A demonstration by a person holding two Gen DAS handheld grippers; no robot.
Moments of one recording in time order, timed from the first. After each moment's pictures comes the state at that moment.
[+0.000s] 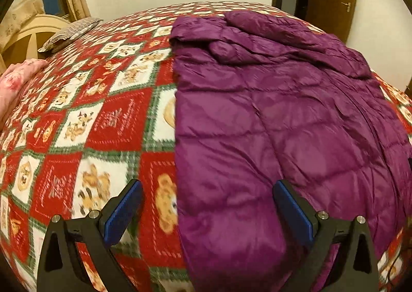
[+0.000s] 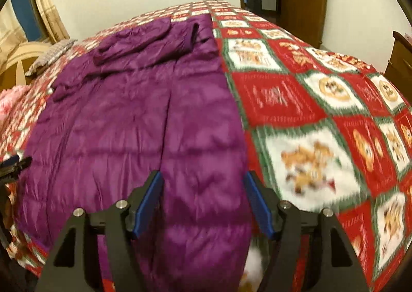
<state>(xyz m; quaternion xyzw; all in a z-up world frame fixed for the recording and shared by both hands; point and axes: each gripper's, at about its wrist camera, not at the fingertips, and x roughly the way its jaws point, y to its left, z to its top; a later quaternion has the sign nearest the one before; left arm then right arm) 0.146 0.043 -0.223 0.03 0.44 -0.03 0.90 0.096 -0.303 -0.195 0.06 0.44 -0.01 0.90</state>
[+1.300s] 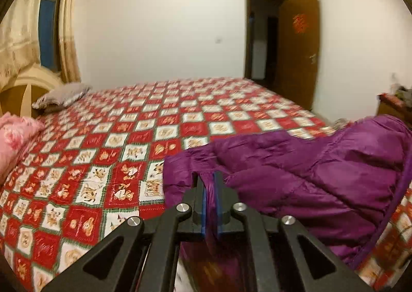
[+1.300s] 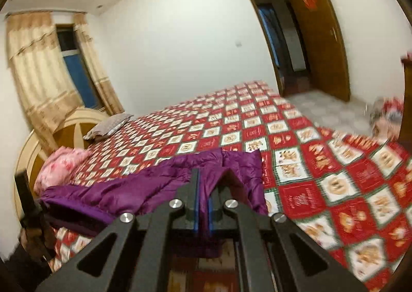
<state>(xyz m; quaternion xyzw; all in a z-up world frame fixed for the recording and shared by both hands) 0.159 0.090 -0.082 0.02 0.27 -0.11 0.96 0.113 -0.288 -0.044 0.15 0.25 0.09 0.95</state>
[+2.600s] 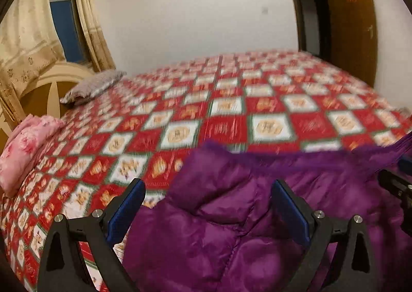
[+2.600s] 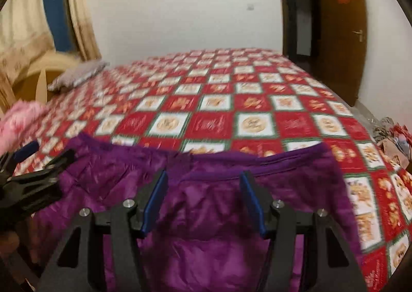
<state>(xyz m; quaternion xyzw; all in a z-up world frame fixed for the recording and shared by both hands) 0.361 -0.001 -0.157 0.08 0.32 0.07 0.94 0.350 -0.151 -0.144 0.01 0.36 0.07 0.93</state>
